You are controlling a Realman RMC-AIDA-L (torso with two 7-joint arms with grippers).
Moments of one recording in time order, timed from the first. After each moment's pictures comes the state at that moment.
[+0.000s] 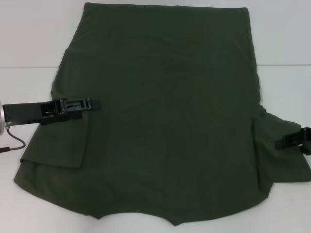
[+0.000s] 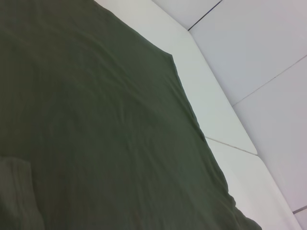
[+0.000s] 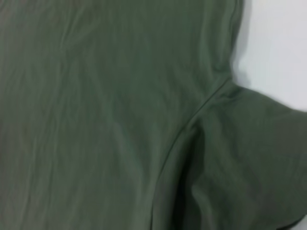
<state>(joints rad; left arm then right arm) -0.55 -2.05 0.59 0.88 2.15 1.49 -2.33 0.68 1.92 -0.62 -0.65 -2.52 -1.39 2.52</state>
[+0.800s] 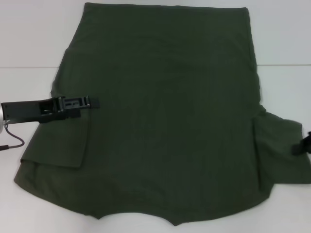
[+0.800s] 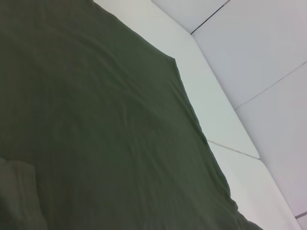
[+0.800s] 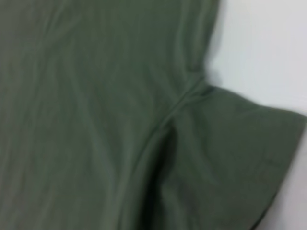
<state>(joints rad) -0.55 -2.05 0.59 0.88 2.15 1.48 -2.34 0.66 1.91 -0.63 -0.66 -2.55 -1.37 2.52</state>
